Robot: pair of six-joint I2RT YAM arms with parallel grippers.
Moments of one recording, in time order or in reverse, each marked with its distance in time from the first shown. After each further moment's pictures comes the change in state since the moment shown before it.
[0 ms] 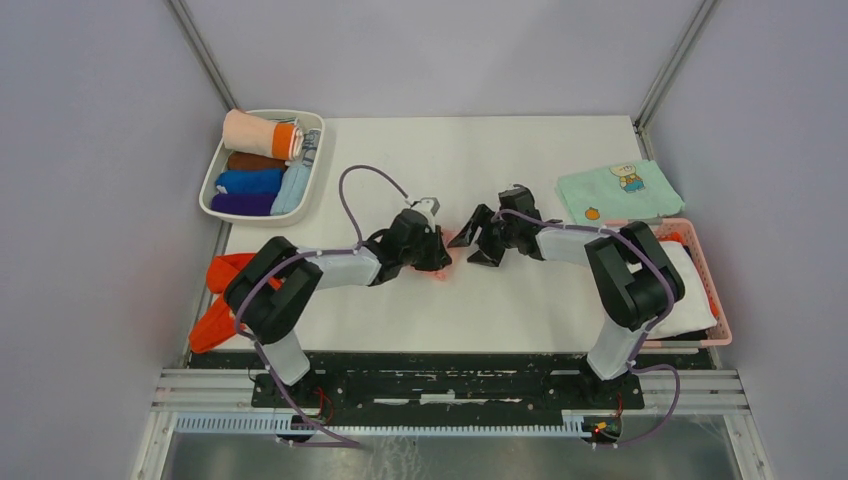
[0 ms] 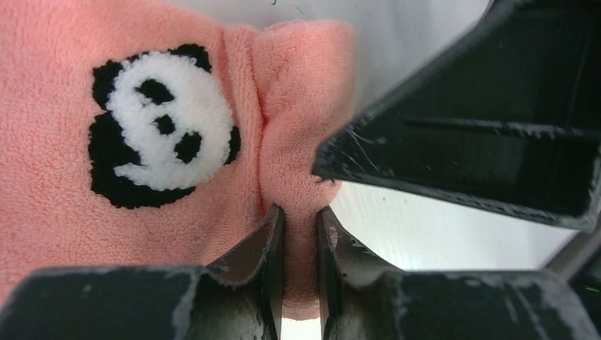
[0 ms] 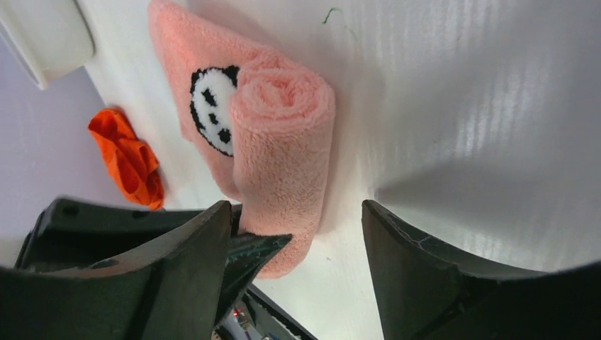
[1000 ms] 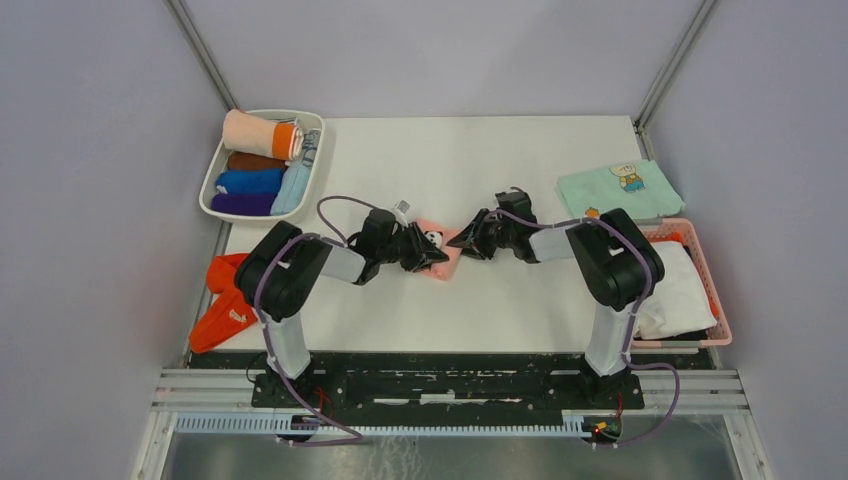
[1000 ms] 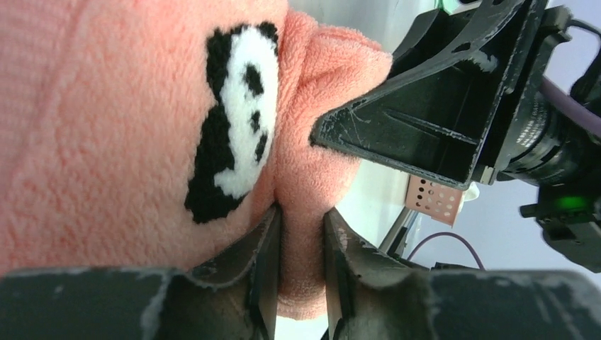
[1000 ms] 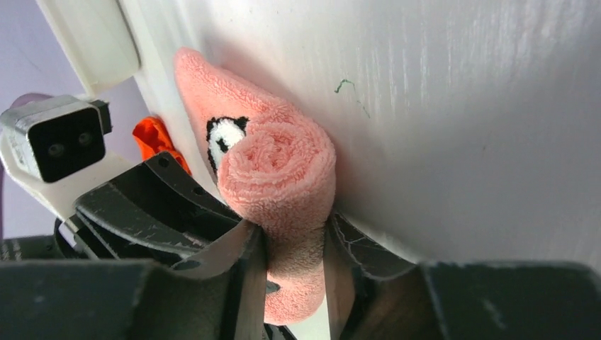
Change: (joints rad) left arm 0.243 0.154 -0.146 0.430 0.507 -0.477; right arm -0.026 0.161 -0.060 0.379 -0.093 0.114
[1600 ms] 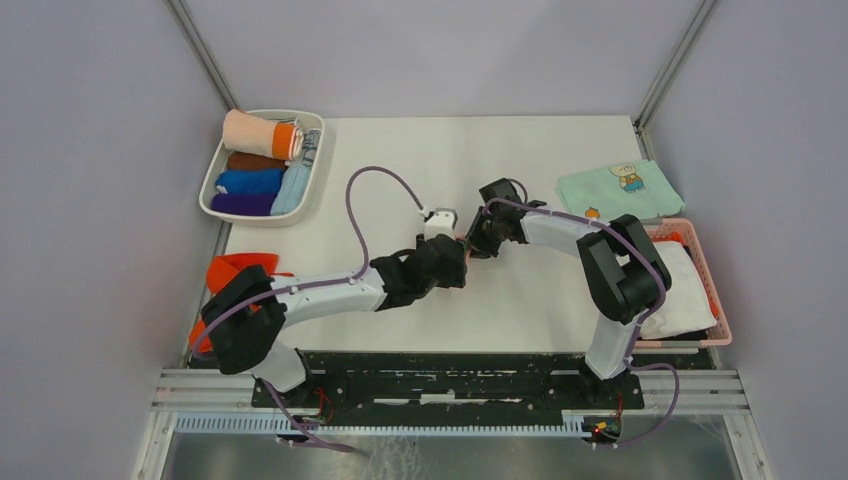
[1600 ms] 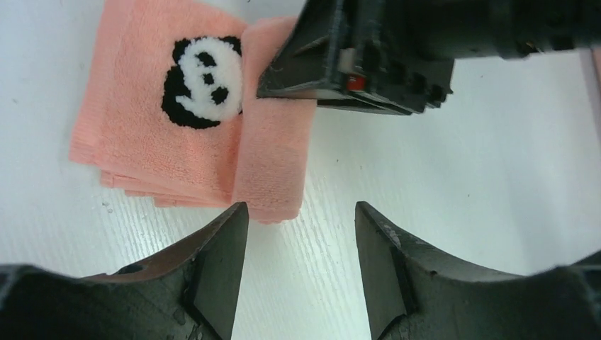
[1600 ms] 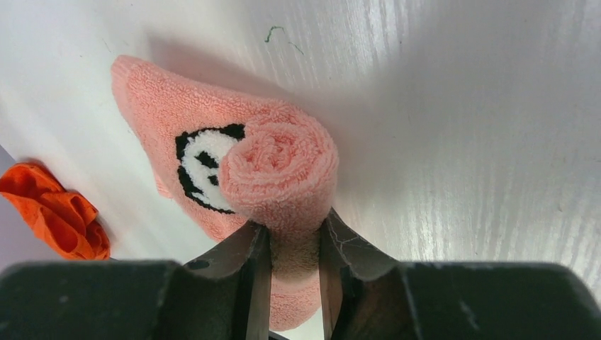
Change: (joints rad) left arm -0.461 -0.348 0.183 -0.674 -0.856 0.317; right arm 0.087 -0.096 0.245 -0.678 0.305 -0.112
